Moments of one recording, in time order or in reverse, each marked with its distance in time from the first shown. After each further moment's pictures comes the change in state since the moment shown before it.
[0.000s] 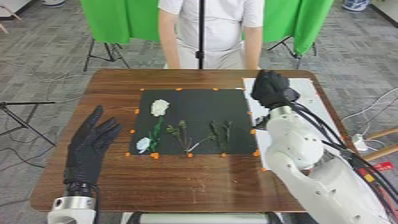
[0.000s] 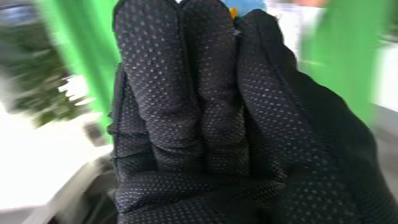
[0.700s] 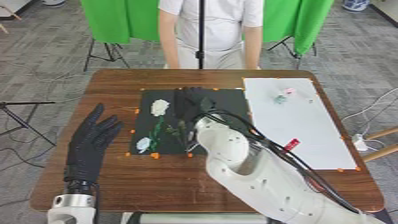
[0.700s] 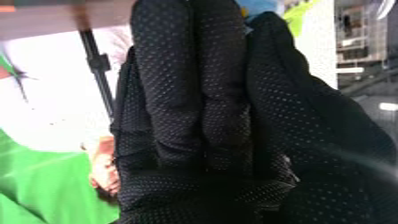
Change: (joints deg) left arm -0.8 -0.1 -0.3 0.4 1.2 -0.9 -1.0; right arm 14.1 -12.3 -22.6 13.5 2.3 -2.3 -7.4
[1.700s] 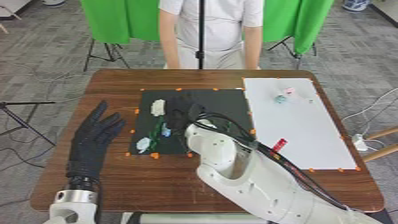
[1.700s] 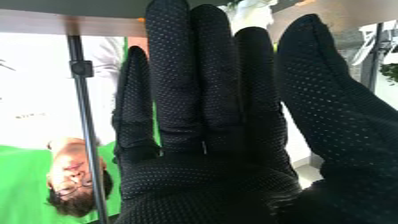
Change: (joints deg) left arm -1.0 -2.3 -1.3 0.4 2.3 -1.4 -3.7; right arm 0.9 -2.4 -2.2 2.3 -6.3 -8.0 -1.3
